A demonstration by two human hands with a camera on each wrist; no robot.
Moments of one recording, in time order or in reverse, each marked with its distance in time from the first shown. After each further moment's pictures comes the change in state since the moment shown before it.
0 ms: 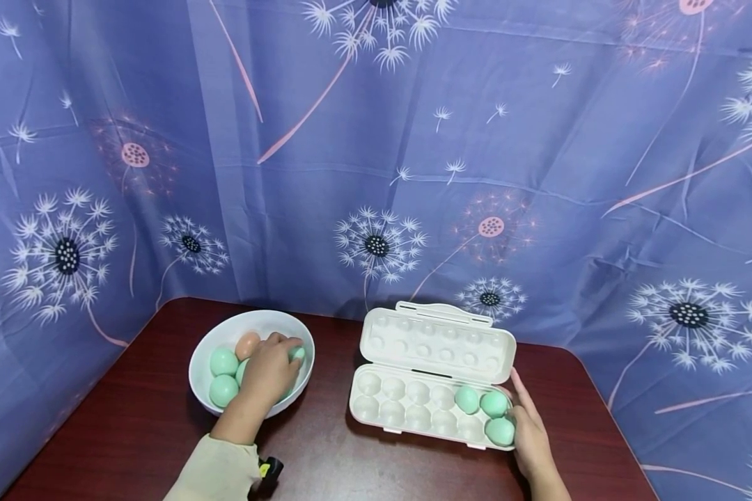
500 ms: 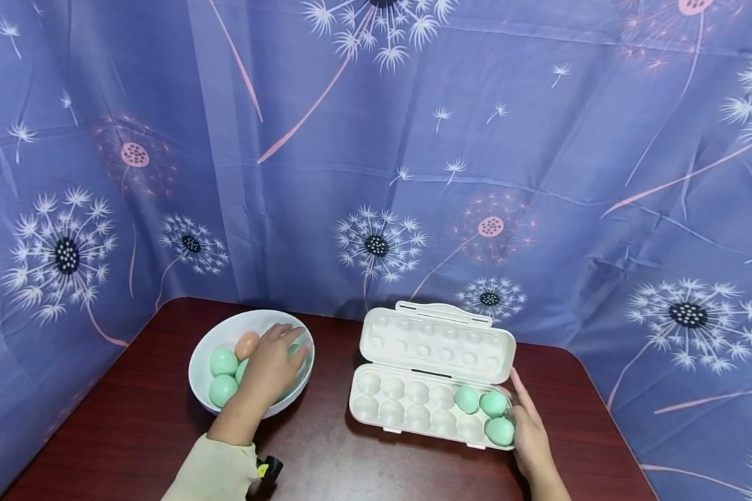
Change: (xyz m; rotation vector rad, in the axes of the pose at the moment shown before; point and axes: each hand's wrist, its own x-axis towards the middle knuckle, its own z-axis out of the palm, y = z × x) left_hand 0.001 0.012 -0.010 -0.093 0.041 0.026; right_hand -0.001 0.001 0.000 0.011 -0.002 -0.027
